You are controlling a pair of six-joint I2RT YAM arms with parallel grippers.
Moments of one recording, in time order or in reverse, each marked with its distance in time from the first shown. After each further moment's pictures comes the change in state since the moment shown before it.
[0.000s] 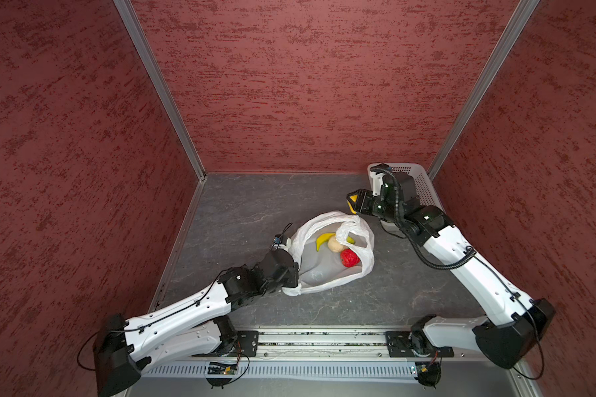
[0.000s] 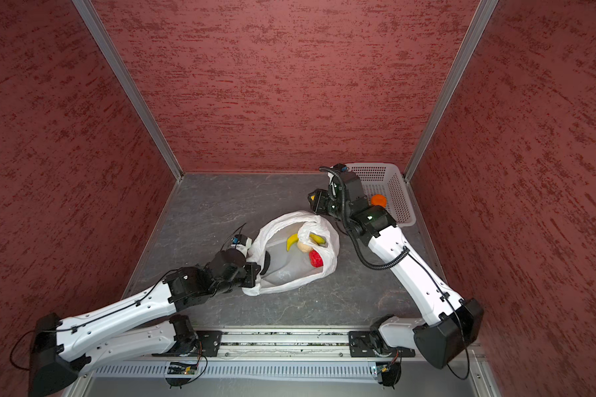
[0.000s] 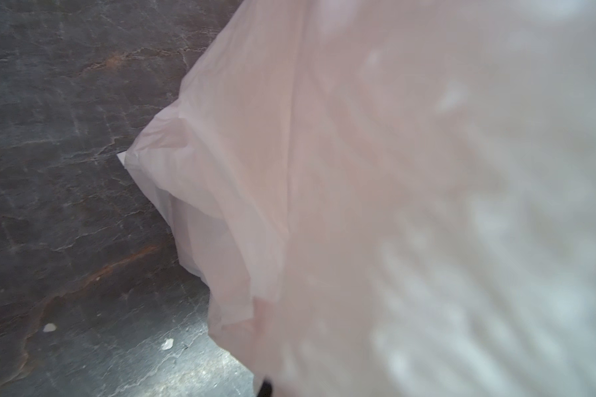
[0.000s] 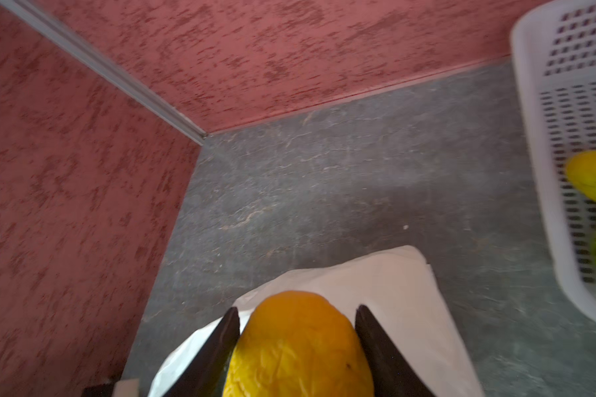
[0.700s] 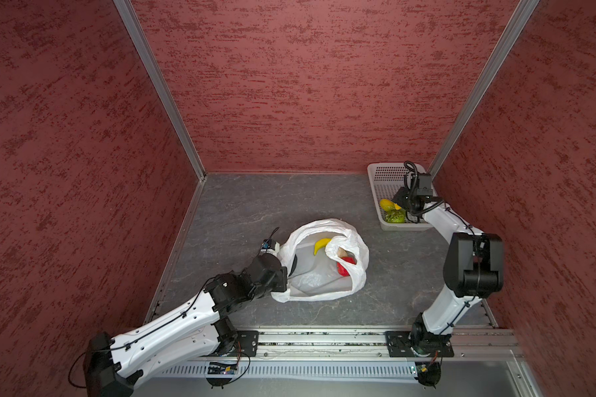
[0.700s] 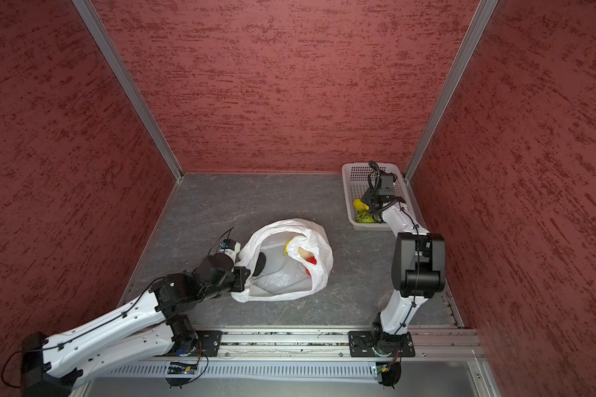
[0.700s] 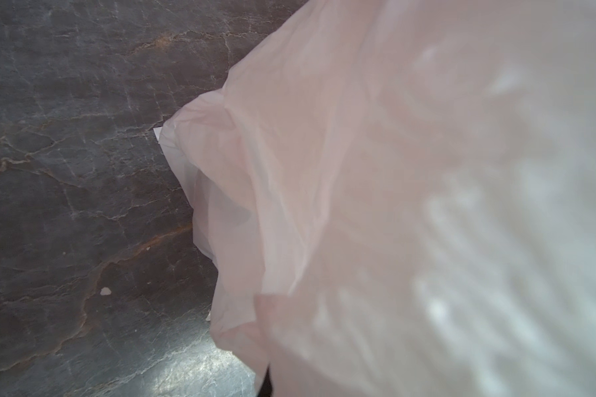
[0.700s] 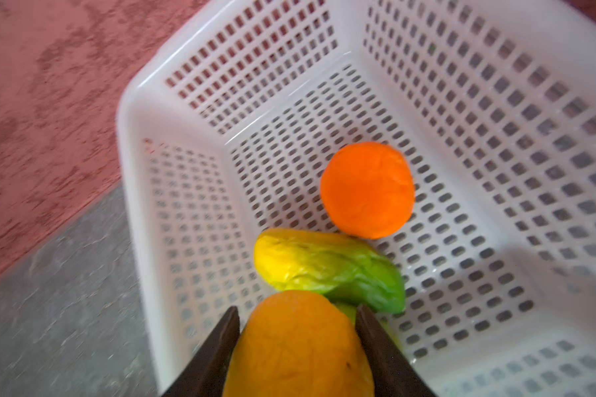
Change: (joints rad) left arm 0.050 -0.108 -0.070 -0.053 0.017 0.000; right arm -0.547 0.506 -0.018 0.283 0.086 -0.056
